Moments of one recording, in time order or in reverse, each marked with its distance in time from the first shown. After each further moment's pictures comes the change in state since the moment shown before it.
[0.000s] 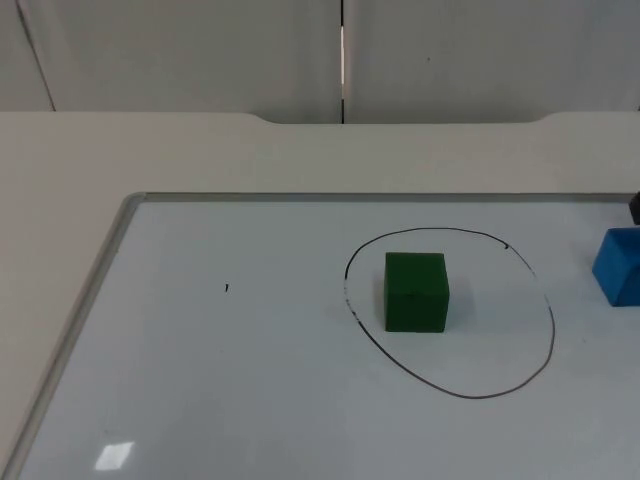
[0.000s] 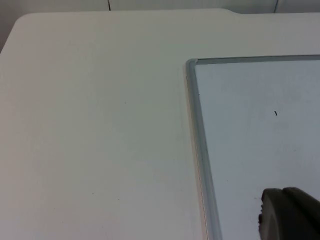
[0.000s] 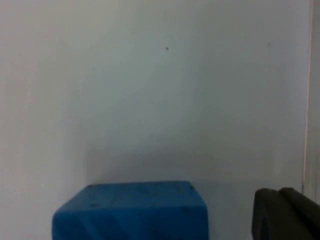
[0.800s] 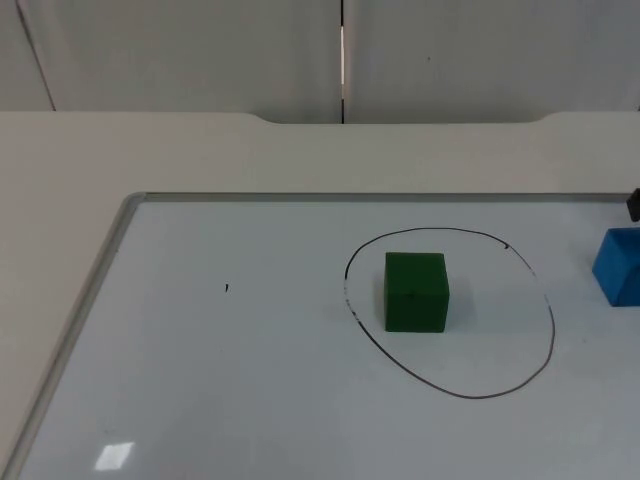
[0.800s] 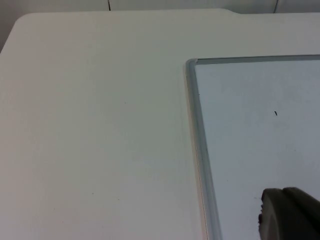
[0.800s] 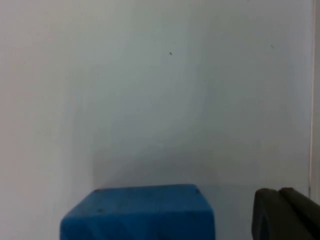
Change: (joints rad) right arm 0.000 0.000 0.000 0.026 -0.008 -0.004; left arm 0.000 0.000 0.000 0.000 0.000 0.000
